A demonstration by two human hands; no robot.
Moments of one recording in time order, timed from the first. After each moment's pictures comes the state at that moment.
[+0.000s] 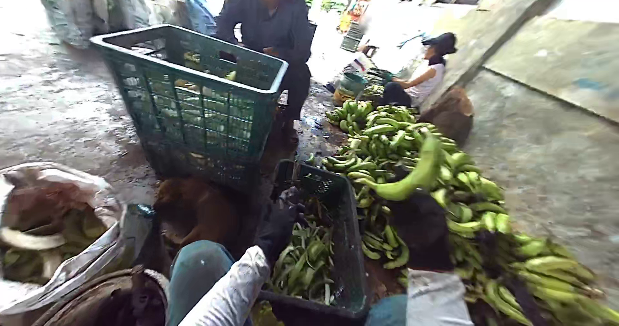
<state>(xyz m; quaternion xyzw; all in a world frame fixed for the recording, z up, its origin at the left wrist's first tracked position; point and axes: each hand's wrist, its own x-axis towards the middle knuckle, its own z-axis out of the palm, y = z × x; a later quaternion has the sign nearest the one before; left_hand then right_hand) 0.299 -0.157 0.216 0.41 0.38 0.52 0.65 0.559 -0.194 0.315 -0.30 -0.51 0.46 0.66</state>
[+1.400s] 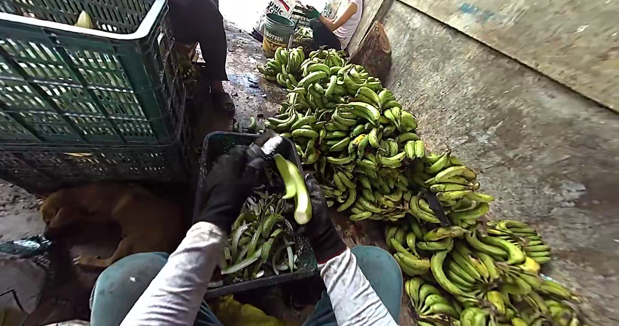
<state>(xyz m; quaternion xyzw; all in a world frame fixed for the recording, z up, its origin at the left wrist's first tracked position) 0.329 -0.120 0.242 0.73 0.56 0.28 0.27 0.510 -0.210 0.212 -0.38 -0.25 0.57 0.69</state>
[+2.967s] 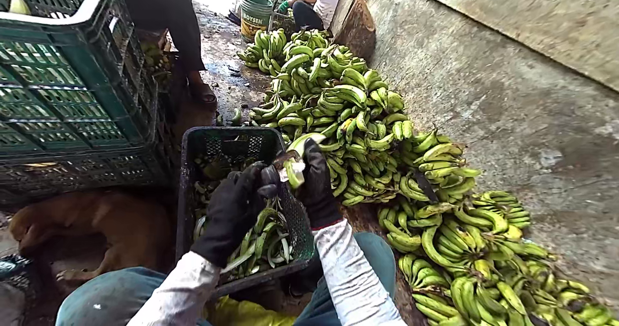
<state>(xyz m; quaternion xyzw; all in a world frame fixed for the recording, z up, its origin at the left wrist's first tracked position) 0.341 -0.164 0.222 0.81 0.39 0.36 0.26 0.525 -0.188 0.243 -0.48 -0.38 0.35 0.71</state>
